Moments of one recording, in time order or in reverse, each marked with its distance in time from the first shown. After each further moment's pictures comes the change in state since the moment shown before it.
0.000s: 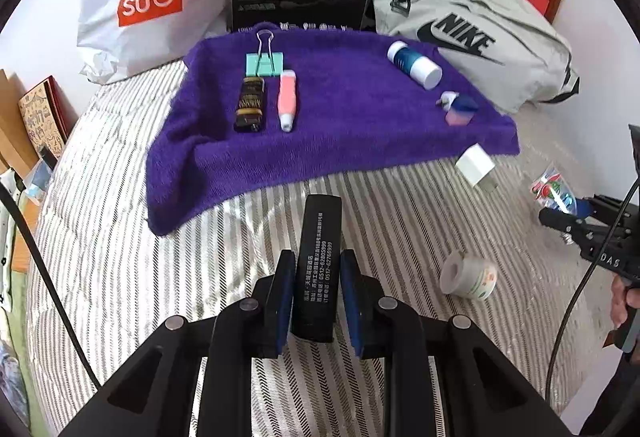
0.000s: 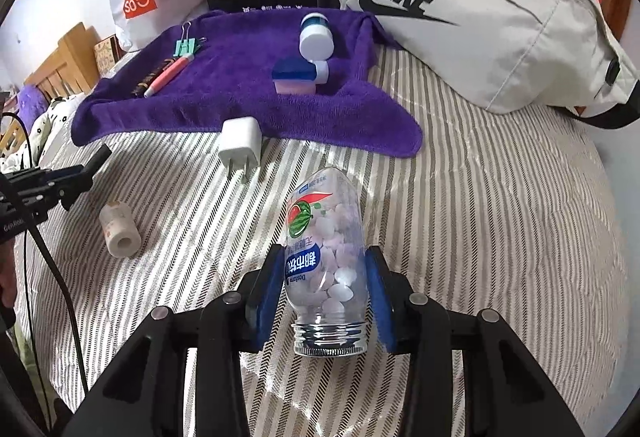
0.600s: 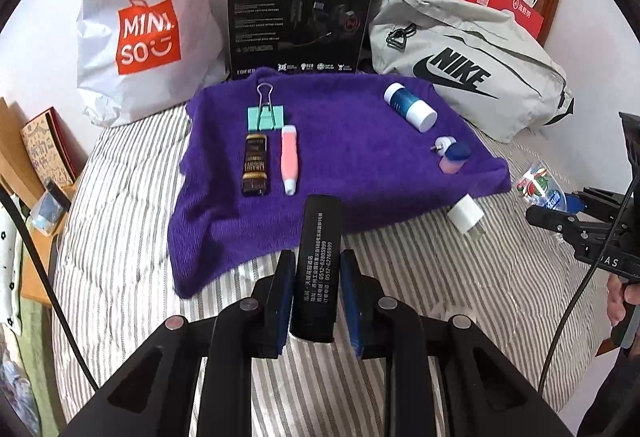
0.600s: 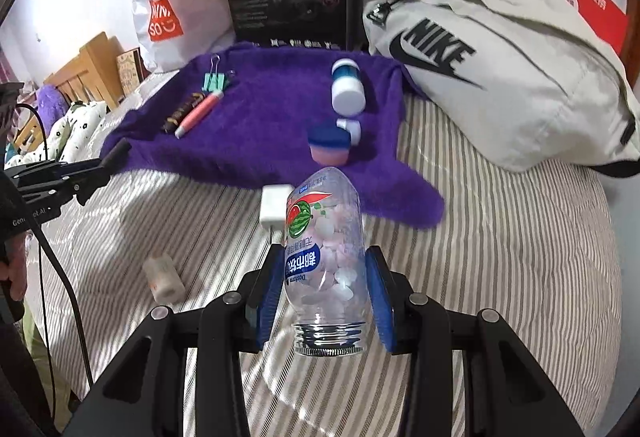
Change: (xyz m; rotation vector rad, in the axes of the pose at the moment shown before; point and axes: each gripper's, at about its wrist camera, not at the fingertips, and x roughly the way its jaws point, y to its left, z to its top) left arm -0.018 0.000 0.044 0.030 -0.049 0.005; right arm -0.018 0.017 0.041 -0.045 -0.051 0.061
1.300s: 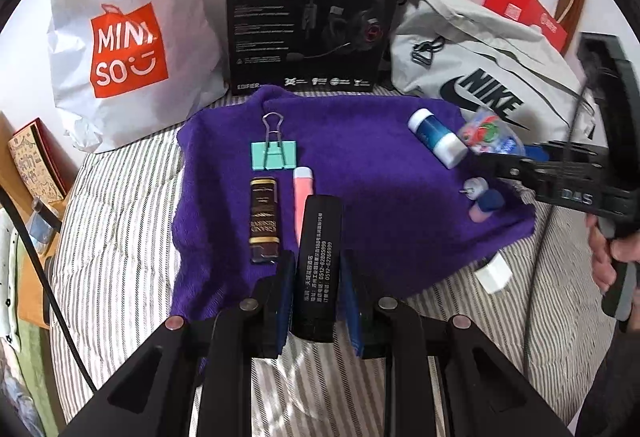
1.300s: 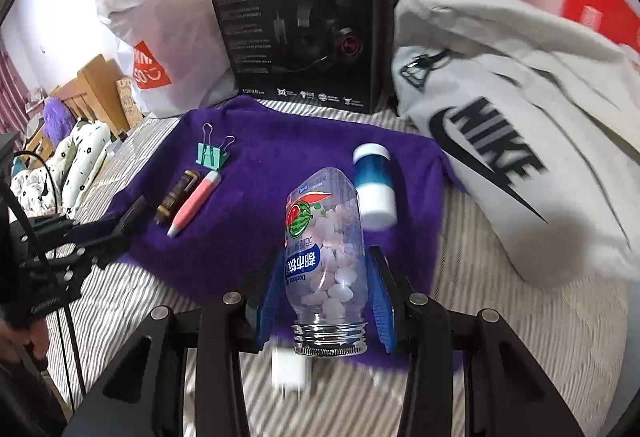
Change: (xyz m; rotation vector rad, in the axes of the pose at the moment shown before) left arm 0.044 0.020 0.054 -0.023 0.022 -0.006; right arm 0.055 0.009 0.117 -0.015 -0.002 0.056
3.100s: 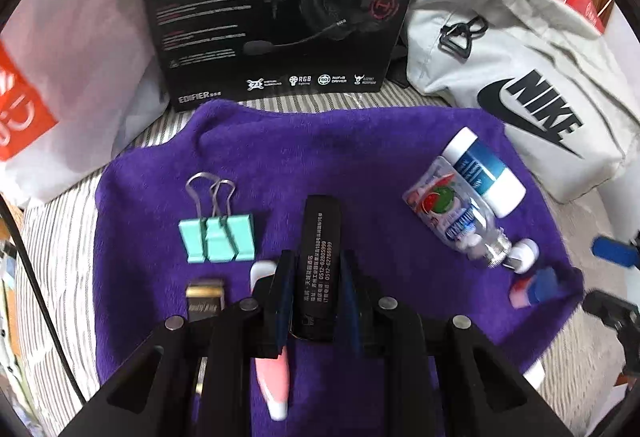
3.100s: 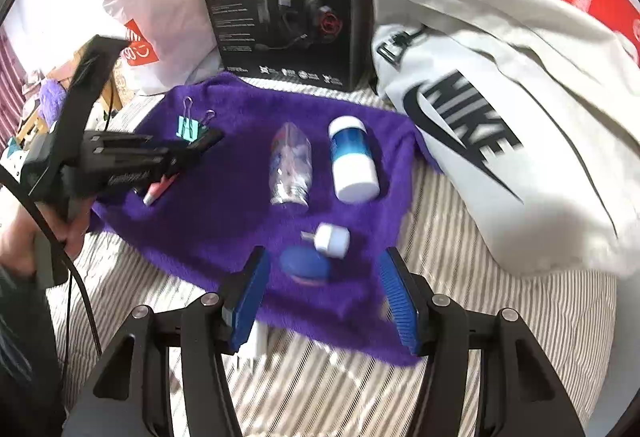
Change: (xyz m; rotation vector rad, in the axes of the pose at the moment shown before) left arm 0.108 -0.029 0.069 0.035 0.093 0.000; right arm -0.007 -0.021 -0.030 -0.021 0.022 -0.039
